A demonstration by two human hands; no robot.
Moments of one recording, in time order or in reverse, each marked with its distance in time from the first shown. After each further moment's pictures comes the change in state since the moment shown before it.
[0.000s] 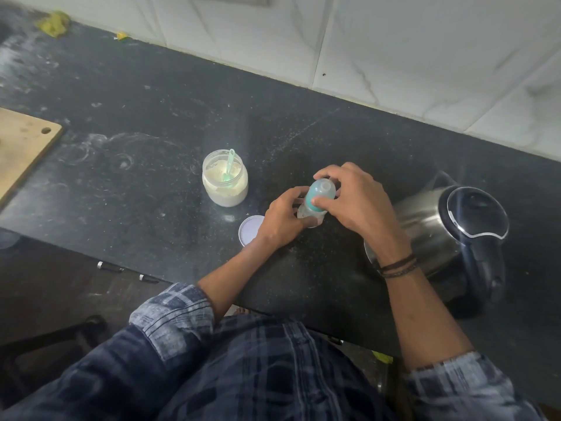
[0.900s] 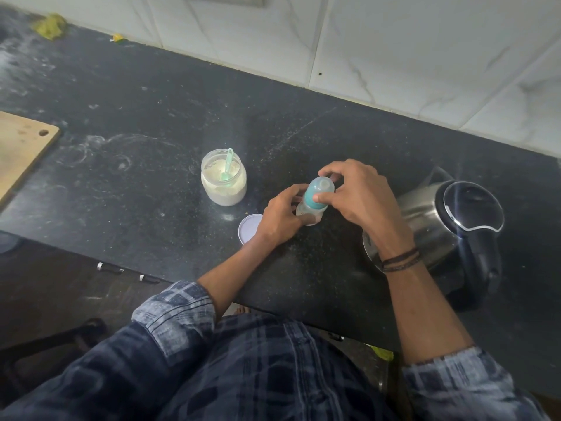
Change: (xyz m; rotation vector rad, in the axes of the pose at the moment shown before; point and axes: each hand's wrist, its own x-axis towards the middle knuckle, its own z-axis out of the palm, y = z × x) left_hand -0.001 0.001 -0.001 0.025 -0.013 0.023; right_hand -0.001 -0.003 -0.011 -0.028 0.000 0.030
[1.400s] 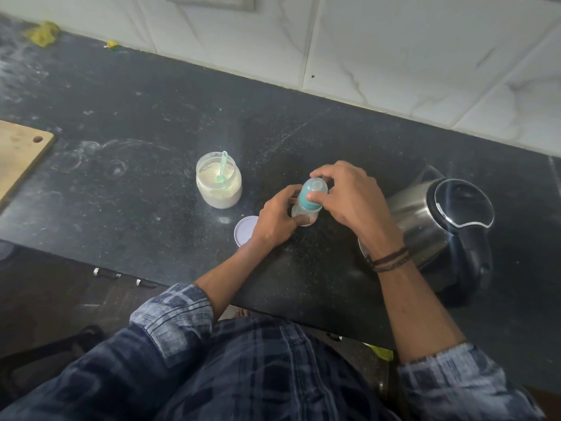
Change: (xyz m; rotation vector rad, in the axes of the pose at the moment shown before) left_hand 0.000 -0.002 0.001 0.046 0.020 0.027; right_hand -0.003 -0.003 0.003 -0.012 0.033 0.003
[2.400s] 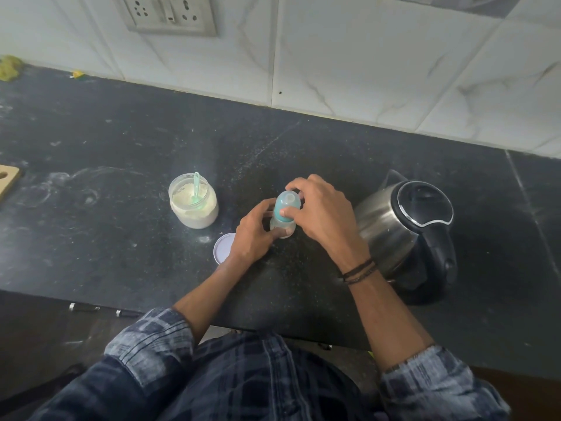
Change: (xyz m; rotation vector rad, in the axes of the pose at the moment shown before) left_hand 0.001 -0.003 -0.001 0.017 0.003 0.029; right_hand -0.012 -0.005 0.001 -0.004 0.034 0.025
